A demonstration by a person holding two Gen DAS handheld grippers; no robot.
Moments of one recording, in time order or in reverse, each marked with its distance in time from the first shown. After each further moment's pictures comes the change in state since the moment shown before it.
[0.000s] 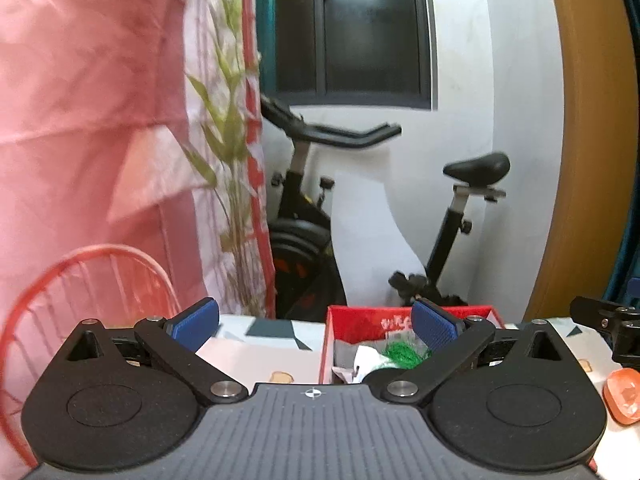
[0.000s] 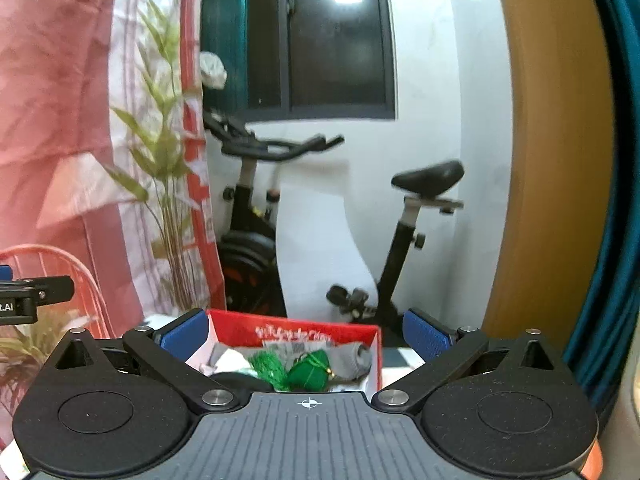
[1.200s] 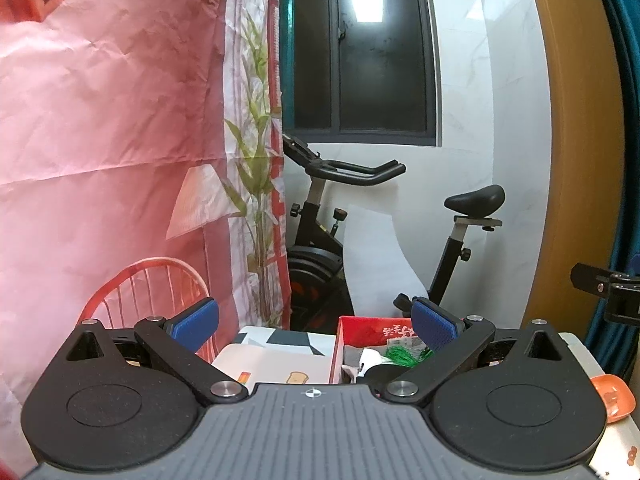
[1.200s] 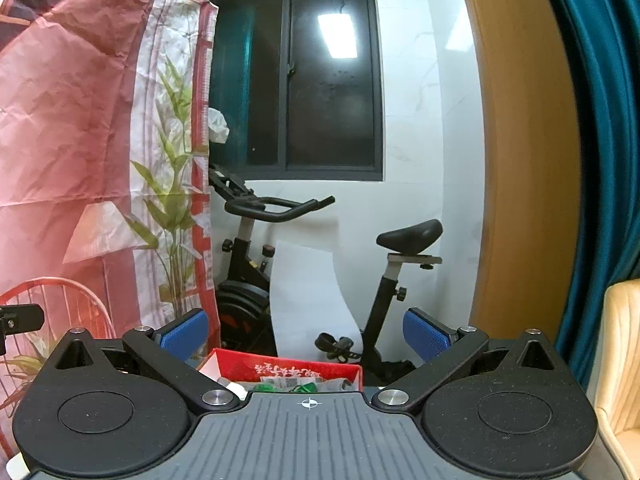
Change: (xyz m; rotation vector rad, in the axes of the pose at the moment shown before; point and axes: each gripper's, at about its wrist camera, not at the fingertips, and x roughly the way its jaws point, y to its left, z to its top) left arm -0.115 0.005 -0.009 -0.025 -0.091 0.044; right arm -0.099 0.010 0.001 -0.030 -0.154 -0.033
